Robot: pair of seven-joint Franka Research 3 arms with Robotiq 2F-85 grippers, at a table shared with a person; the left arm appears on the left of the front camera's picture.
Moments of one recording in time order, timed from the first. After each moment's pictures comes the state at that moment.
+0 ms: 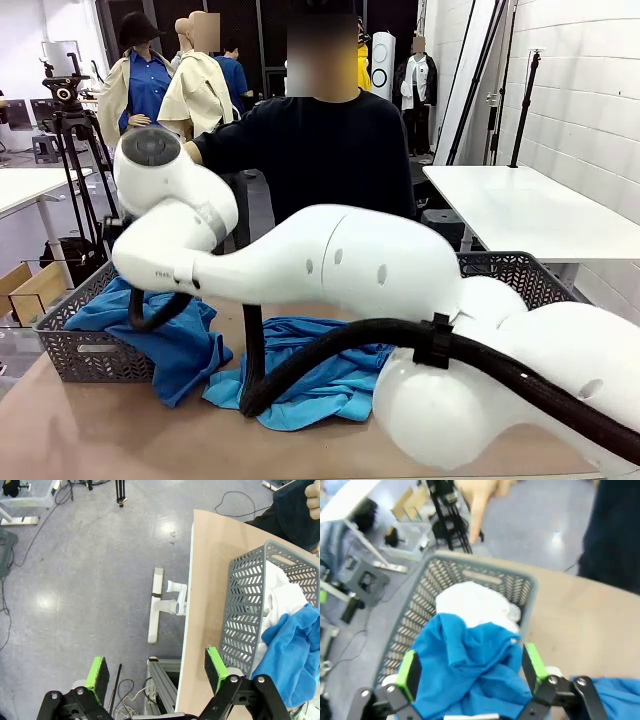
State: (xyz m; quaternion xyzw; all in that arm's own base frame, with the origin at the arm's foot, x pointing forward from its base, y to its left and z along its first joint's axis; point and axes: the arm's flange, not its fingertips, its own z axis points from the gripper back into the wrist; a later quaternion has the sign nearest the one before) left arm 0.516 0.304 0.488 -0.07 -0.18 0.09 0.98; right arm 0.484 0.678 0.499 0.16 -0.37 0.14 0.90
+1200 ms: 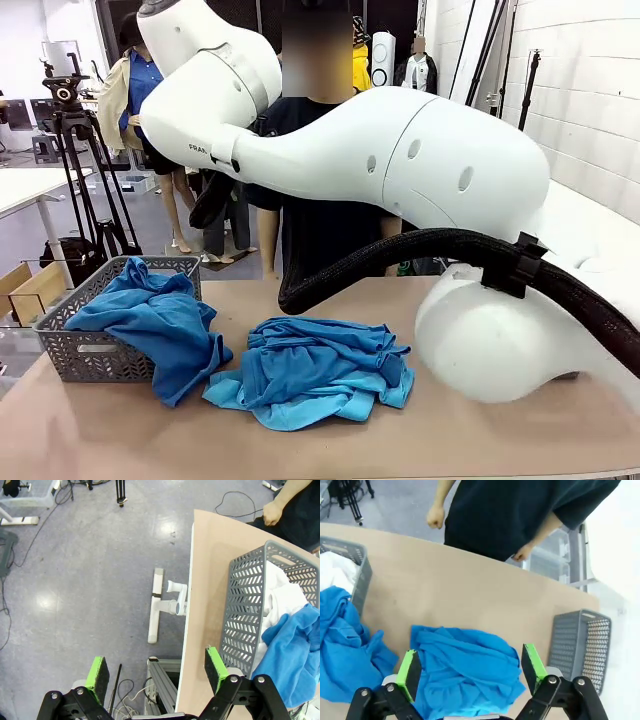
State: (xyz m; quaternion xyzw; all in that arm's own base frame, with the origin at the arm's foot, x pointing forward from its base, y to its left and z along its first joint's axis) left arm 0.515 0.305 0.488 -0.07 -0.18 0.09 0.98; right arm 0.502 0.552 0.606 -0.12 -0.28 0.15 0.94
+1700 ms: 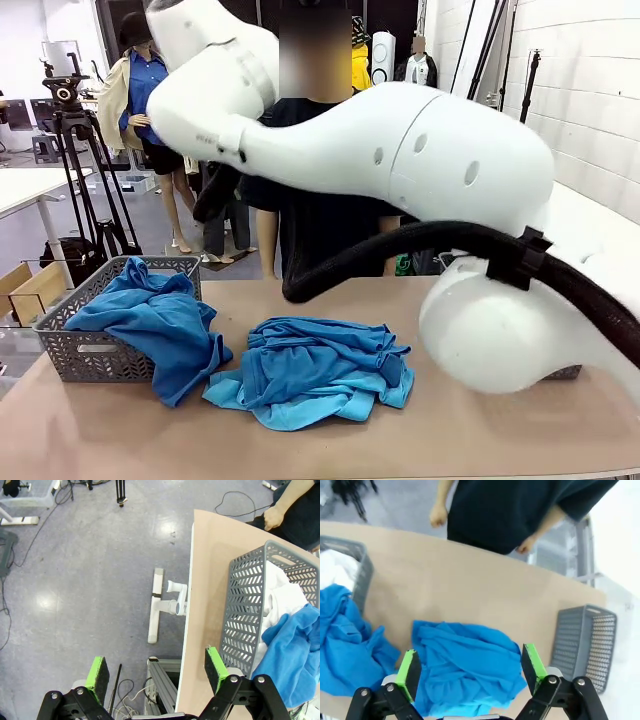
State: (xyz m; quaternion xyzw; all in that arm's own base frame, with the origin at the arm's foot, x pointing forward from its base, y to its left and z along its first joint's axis) left arm 0.515 0.305 0.488 -0.07 -0.18 0.09 0.98; right arm 0.513 0.531 0.619 -0.10 -0.26 0.14 0.95
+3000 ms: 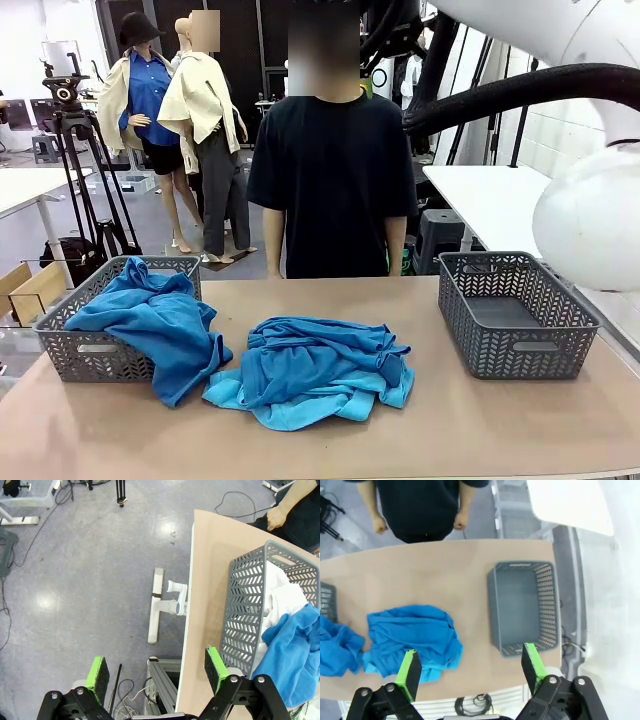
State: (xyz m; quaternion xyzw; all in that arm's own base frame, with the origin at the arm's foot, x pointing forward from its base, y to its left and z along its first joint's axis) left arm 0.515 0.305 0.488 -0.07 -0.18 0.09 0.98; right arm 0.521 0.305 0.785 -0.08 -0.21 0.00 0.97
